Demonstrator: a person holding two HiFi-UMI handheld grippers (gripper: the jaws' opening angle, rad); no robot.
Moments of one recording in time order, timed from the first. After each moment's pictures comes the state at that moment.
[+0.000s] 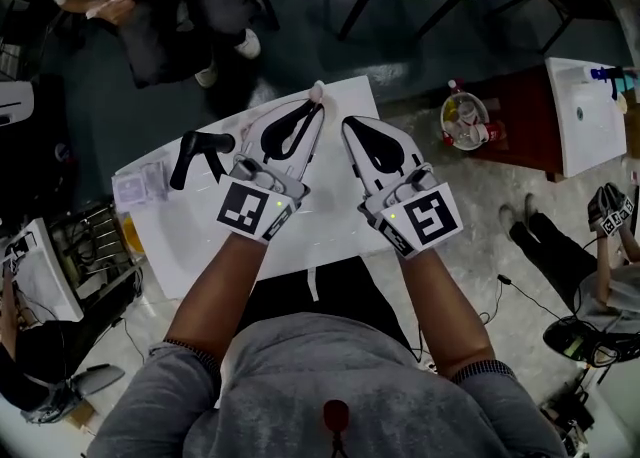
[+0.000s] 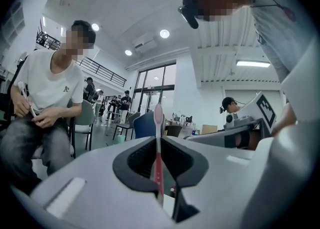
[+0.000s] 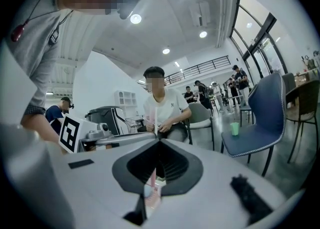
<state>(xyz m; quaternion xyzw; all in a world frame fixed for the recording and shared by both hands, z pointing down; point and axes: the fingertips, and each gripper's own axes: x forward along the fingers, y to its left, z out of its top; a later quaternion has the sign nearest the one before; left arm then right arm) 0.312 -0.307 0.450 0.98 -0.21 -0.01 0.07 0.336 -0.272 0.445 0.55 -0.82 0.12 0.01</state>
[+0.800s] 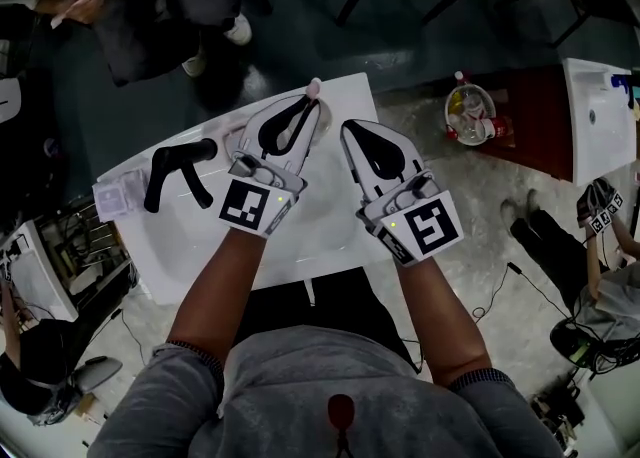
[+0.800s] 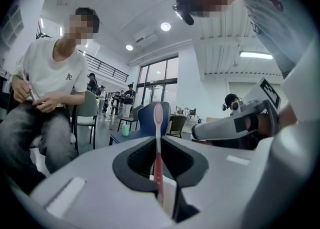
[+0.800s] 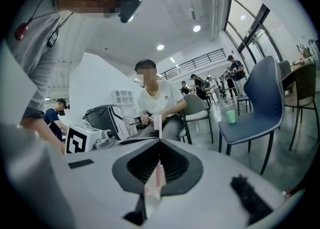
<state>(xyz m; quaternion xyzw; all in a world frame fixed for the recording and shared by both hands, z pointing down) 0.337 -0.335 0.528 0.97 -0.22 0.03 0.07 0.361 -0.290 0.503 0.55 -0.82 0.16 0.00</state>
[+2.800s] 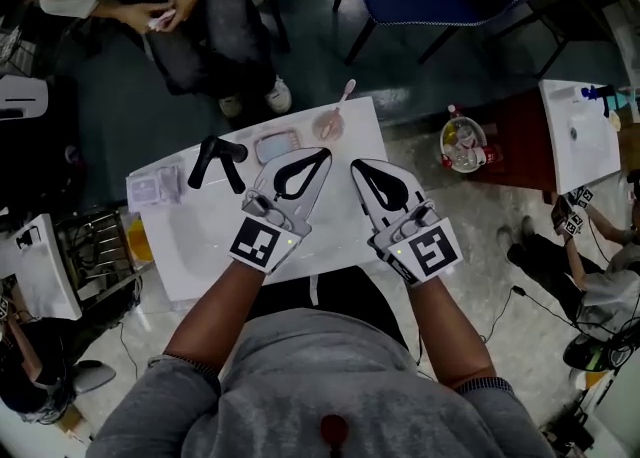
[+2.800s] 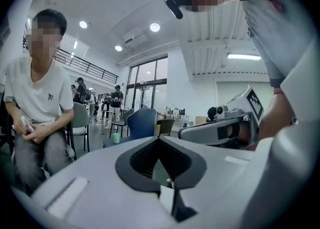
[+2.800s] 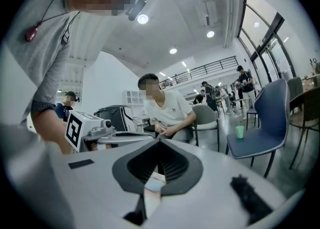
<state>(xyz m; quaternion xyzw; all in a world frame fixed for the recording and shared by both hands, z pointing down) 0.292 -0.251 0.439 0.98 -0.18 0.05 0.07 0.316 -0.226 0.424 0.52 -0.85 0.09 0.02</state>
